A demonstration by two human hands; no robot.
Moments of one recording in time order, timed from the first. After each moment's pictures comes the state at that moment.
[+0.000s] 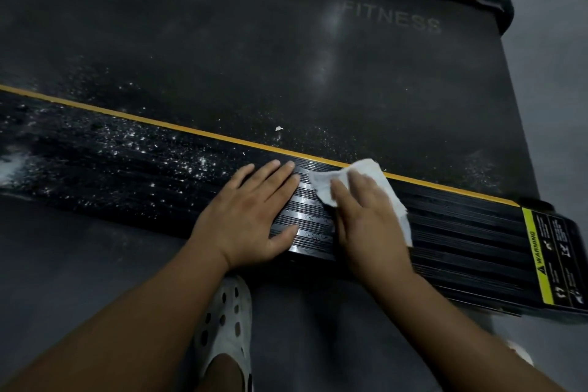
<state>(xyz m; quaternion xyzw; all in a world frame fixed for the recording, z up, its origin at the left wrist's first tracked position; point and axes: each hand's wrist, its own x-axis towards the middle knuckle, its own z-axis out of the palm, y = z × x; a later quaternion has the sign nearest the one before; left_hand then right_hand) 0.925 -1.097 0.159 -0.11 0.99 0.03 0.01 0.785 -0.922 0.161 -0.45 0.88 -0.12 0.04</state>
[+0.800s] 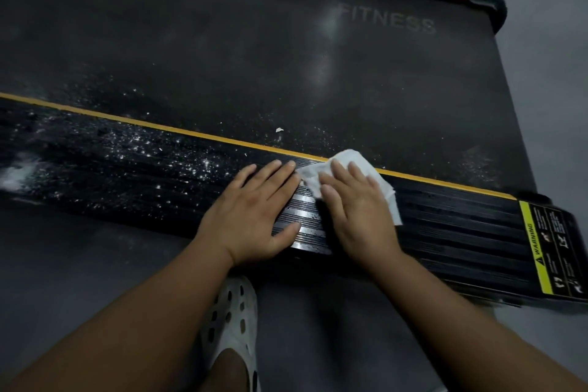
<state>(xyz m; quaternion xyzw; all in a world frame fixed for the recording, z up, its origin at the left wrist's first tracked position) 0.925 -1.097 0.165 -0.11 0.99 0.05 0.04 0.783 -0.939 0.174 -0.45 0.86 -0.22 0.14</state>
